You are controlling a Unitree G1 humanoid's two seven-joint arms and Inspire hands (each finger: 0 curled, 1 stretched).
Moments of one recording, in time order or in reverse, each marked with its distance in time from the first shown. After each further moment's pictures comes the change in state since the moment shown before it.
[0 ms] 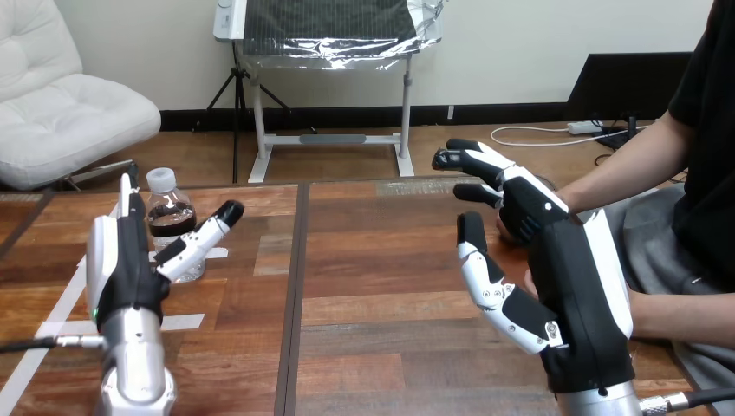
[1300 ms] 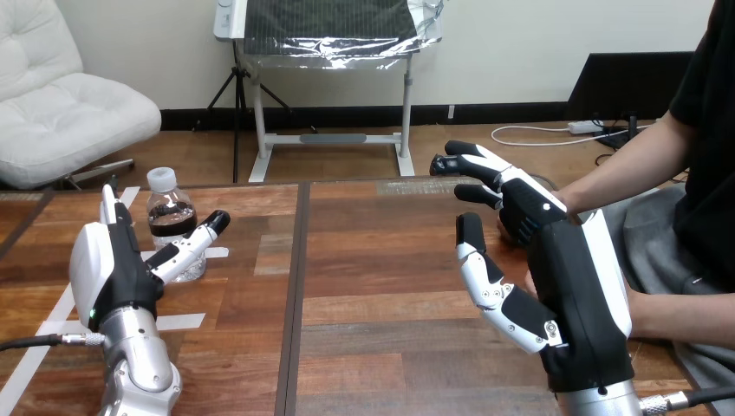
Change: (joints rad) left arm -0.121 0.048 -0.047 0.290 0.039 -0.031 0.188; right arm 0.000 -0.001 -0.004 0.000 0.000 0.015 0.008
